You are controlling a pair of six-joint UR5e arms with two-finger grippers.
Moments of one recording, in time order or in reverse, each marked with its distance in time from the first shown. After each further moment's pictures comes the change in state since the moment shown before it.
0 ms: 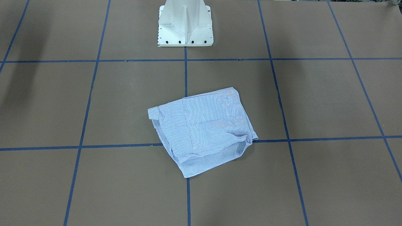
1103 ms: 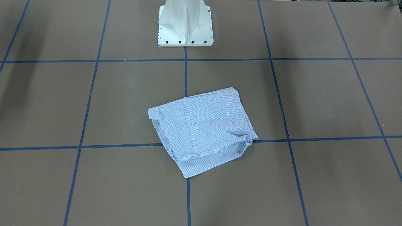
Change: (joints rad) left arm -0.071 0.046 0.037 0.071 0.001 -0.006; right arm -0.008 0.041 -0.052 0.022 0.081 -0.022
